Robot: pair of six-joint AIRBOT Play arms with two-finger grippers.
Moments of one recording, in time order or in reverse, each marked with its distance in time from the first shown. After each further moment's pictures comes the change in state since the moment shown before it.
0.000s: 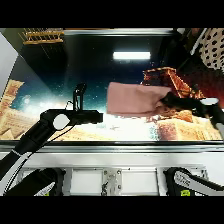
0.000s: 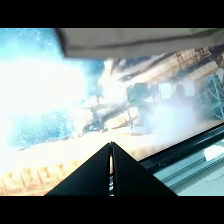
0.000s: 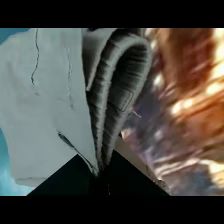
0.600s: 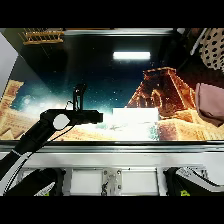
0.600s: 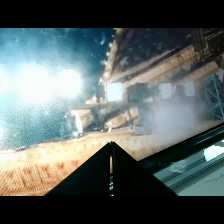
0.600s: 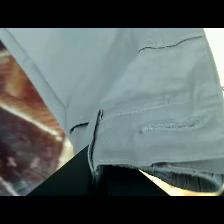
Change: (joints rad) left arm 0.000 0.000 0.000 0.000 0.000 -0.002; right arm -0.689 0.071 0.043 -0.332 0.048 0.197
